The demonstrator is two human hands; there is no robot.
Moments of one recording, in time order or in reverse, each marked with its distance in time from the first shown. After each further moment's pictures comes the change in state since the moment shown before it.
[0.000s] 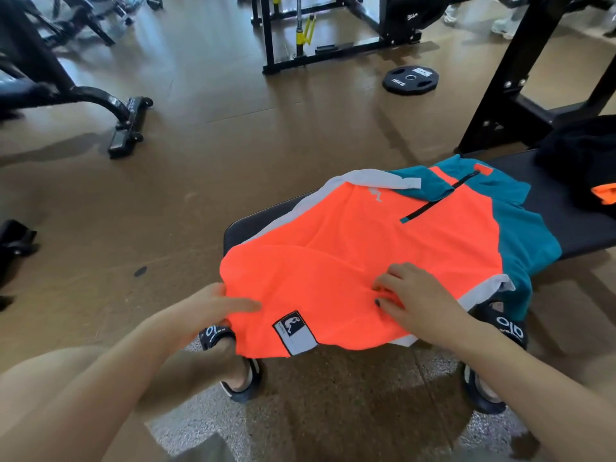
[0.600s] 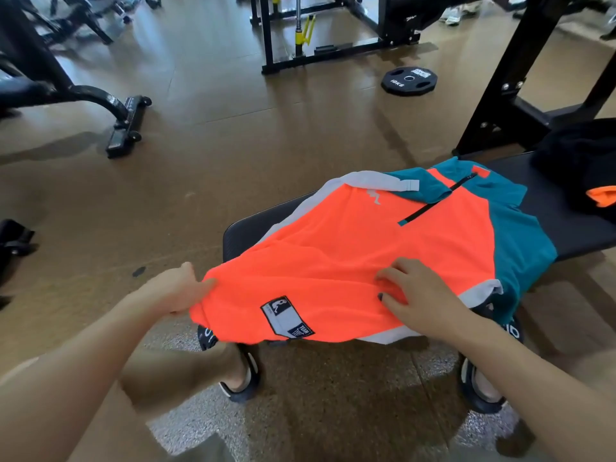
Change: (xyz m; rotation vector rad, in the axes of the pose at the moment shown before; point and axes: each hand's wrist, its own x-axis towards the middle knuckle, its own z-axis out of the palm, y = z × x) left_hand 0.022 0.008 -0.049 0.729 0.381 -0.215; right_hand 0.001 0.001 -0.011 0.053 -0.057 0.149
